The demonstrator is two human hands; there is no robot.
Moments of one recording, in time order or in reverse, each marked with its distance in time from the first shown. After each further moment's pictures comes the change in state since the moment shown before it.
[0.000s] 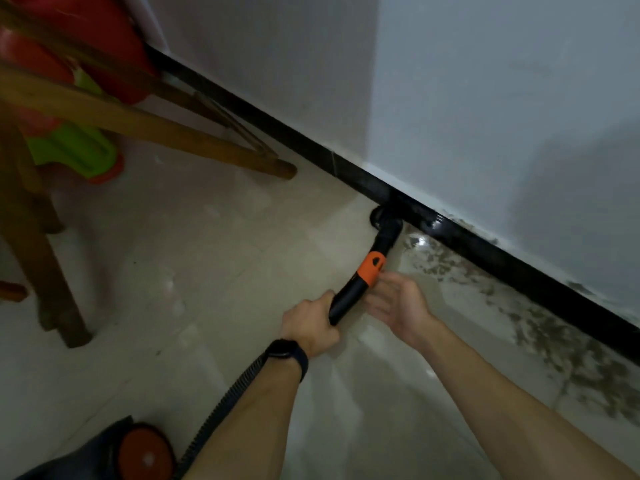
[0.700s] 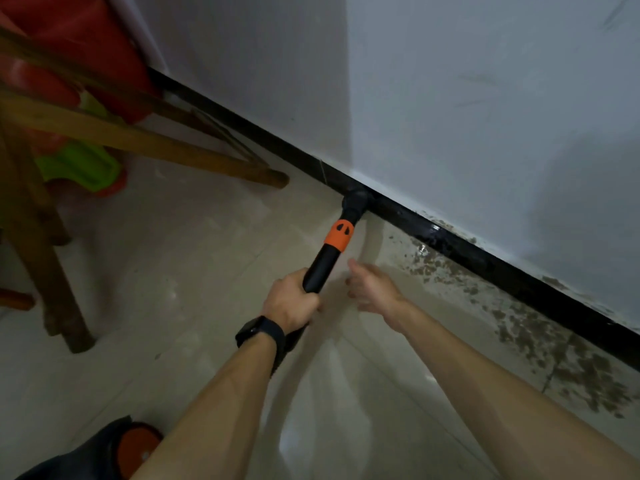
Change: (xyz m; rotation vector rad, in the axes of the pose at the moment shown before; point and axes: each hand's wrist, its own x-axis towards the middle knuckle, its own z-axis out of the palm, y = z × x) left_hand 0.002 0.016 -0.045 -0.497 0.134 -0.210; right_hand -0.008 -0.022 0.017 -0.540 -0.042 -0.129
